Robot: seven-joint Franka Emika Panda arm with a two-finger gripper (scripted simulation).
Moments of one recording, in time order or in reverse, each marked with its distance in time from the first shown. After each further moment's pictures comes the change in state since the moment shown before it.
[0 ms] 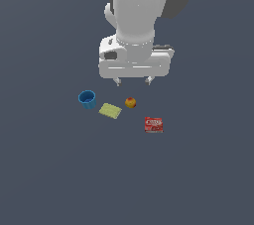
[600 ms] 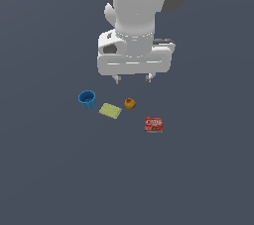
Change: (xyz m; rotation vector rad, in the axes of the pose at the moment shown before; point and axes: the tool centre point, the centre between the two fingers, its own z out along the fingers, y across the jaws) arm 0.003 0.001 -0.015 -0.001 0.034 -0.022
